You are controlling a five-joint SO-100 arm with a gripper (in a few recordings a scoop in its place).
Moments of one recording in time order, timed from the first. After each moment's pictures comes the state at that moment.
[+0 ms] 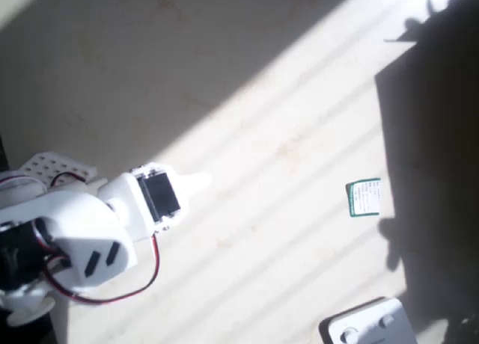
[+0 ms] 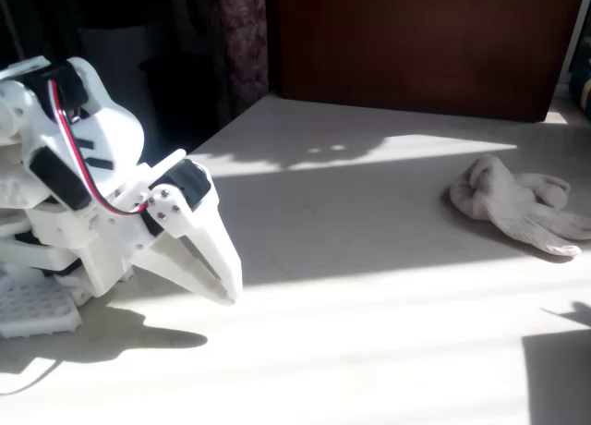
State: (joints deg) arm 1.2 188.1 170.4 70.1 -14.0
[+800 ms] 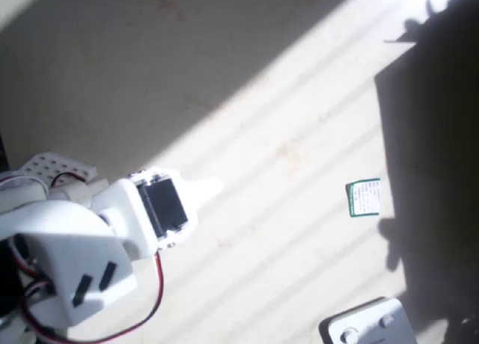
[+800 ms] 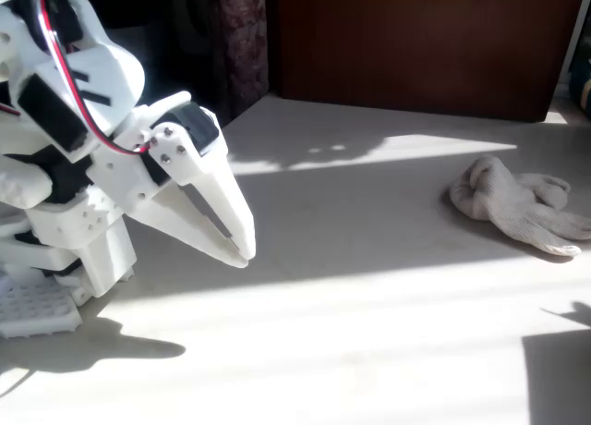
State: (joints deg) arm 1.3 162.6 143.9 64.9 -14.0
